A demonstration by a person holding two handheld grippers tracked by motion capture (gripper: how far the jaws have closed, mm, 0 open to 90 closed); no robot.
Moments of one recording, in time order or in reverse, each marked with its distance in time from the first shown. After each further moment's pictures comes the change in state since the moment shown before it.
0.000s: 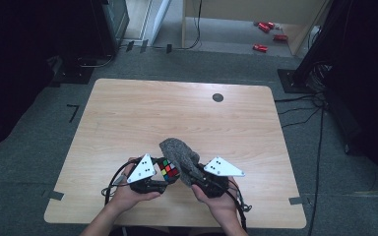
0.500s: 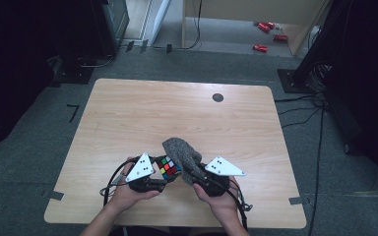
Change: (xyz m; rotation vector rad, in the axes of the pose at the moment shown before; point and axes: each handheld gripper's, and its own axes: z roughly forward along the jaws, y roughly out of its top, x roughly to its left) left arm 0.003 -0.002 0.000 -0.004 0.012 -0.017; right arm -0.006 -0.005 0.002 0.003 -0.015 0.007
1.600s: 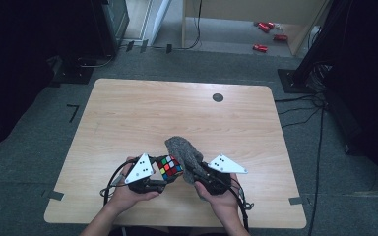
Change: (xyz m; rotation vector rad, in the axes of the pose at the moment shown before) left arm 0.002 0.004 -0.006 -0.031 0.008 -0.011; right arm -0.011 -0.002 0.000 0.013 -0.018 0.064
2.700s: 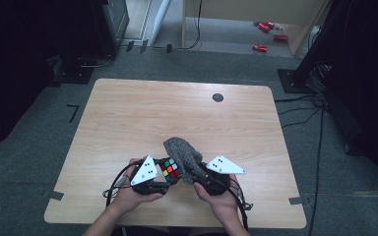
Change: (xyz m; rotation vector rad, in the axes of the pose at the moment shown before) left arm -0.007 -0.002 0.007 0.037 0.005 0.027; right arm 0.004 0.000 0.001 0.000 0.002 -0.029
